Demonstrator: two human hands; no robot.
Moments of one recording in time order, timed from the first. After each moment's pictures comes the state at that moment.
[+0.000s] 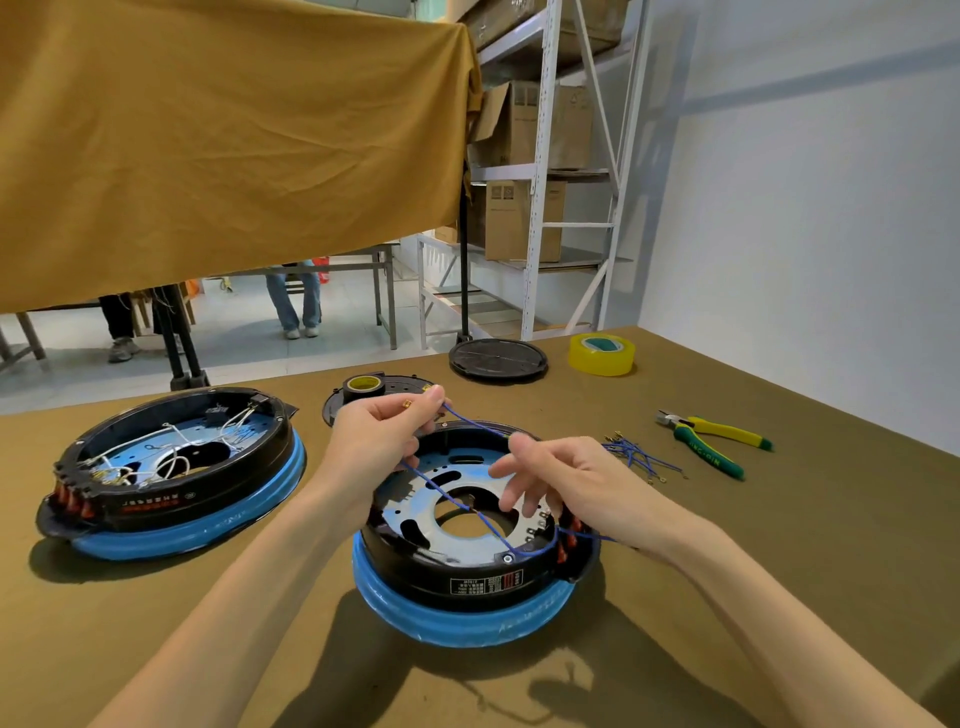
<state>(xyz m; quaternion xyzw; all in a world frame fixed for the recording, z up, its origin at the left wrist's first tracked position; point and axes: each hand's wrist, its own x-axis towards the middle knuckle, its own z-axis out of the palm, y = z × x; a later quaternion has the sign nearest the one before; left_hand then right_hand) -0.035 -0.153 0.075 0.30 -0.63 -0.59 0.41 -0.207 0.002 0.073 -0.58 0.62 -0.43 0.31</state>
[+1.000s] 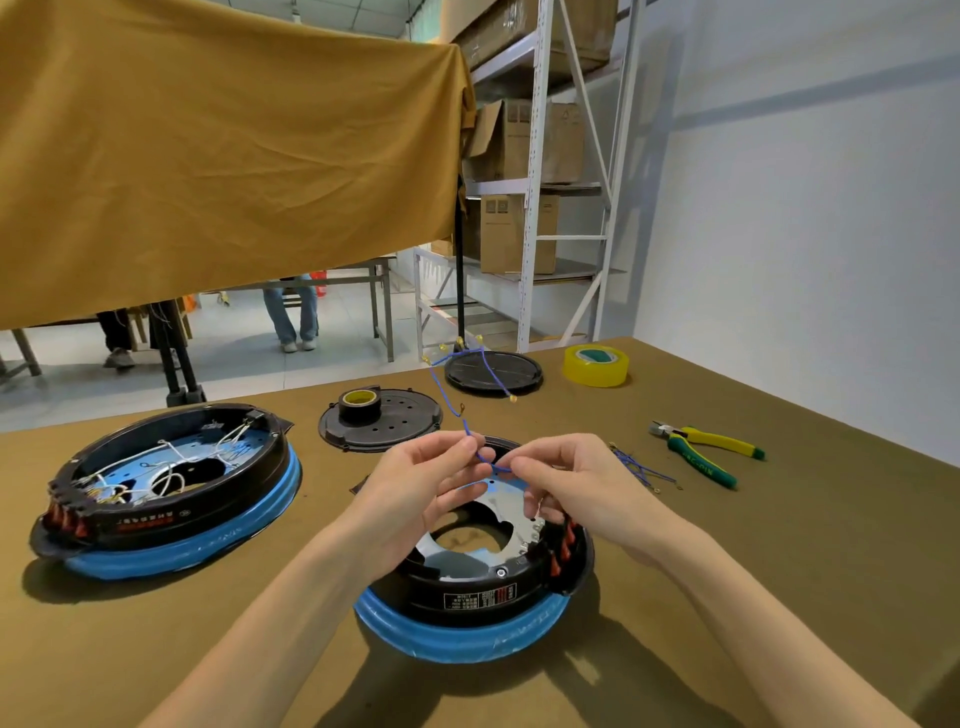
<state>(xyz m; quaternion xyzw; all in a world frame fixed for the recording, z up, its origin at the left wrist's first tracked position) -0.051 -0.129 0.061 0.21 -0.53 -0.77 0.29 -0.210 -0.001 0.077 -0.53 0.63 -0.50 0.28</state>
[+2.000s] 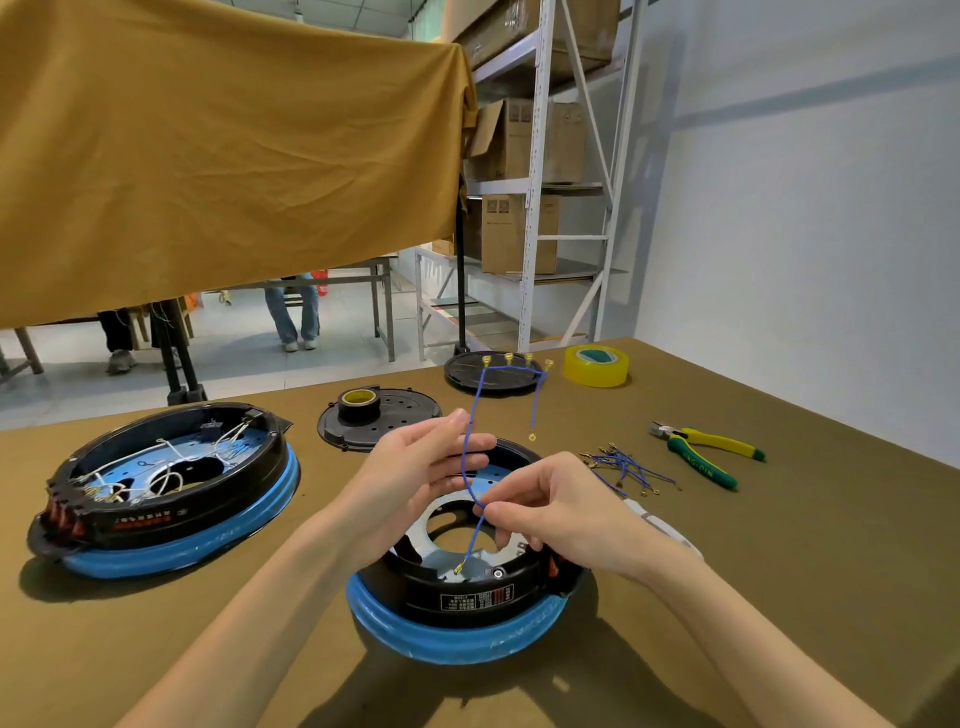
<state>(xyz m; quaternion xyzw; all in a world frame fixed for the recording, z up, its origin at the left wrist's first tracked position) -0.051 -0.135 0.070 0.20 -0.61 -0.71 0.29 -0.204 0.001 0.064 -0.61 0.61 -0.43 0.28</state>
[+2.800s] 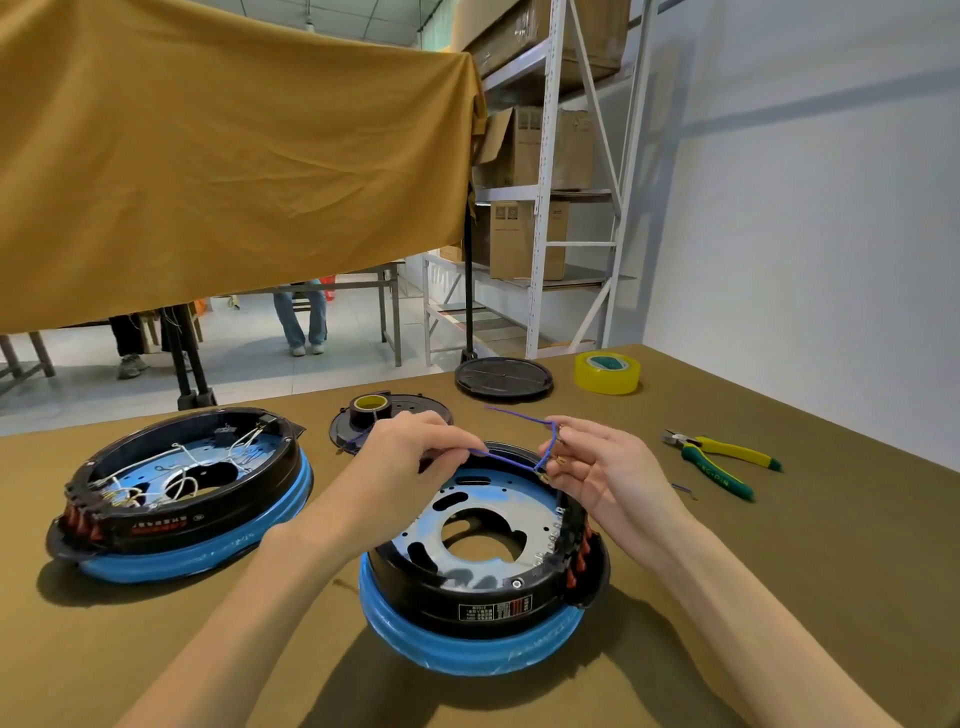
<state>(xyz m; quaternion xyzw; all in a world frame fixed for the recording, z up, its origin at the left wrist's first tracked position) -0.026 -0.159 0.077 0.18 -0.92 -0.20 0.30 -0.217 -0.012 0.078 -0.30 0.48 -0.72 0.40</state>
